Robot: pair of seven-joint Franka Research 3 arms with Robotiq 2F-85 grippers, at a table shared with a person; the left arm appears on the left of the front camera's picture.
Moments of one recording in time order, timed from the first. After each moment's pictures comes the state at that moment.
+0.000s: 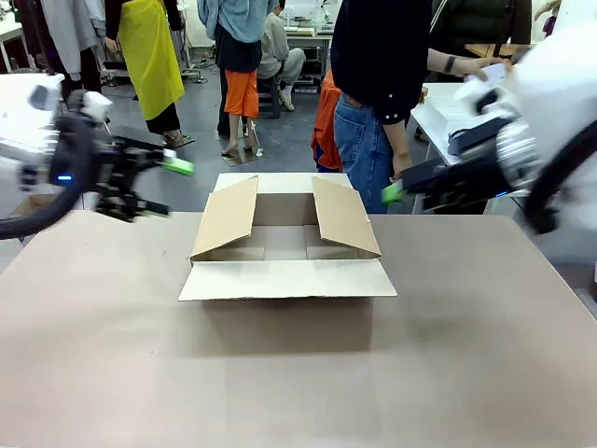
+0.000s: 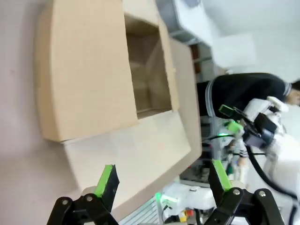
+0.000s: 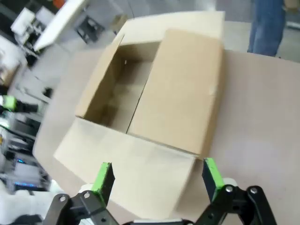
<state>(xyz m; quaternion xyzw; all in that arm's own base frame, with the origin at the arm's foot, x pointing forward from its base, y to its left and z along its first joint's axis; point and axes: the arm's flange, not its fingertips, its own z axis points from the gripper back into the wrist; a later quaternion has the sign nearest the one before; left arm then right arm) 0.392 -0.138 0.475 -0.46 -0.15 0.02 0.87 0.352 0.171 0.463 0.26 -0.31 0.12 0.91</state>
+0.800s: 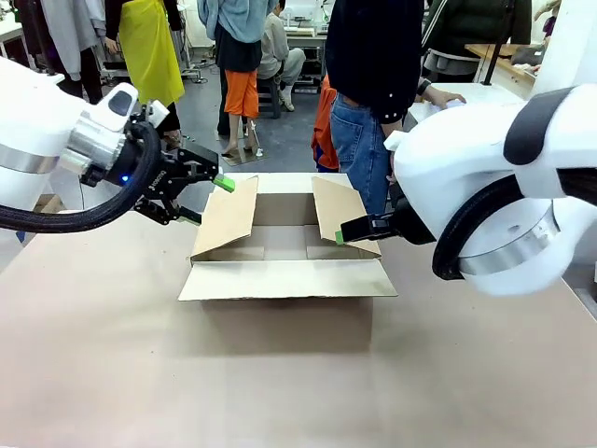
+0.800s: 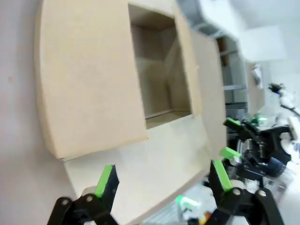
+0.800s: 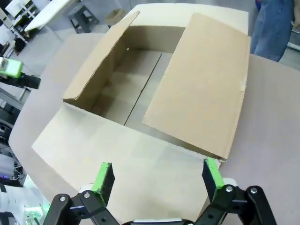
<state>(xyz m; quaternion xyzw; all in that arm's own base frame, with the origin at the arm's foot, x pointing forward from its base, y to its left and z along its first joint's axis) 0.412 -0.177 0.470 -0.38 -0.15 0.00 0.91 0.334 0.214 0.421 0.22 -0.34 0.16 0.90</state>
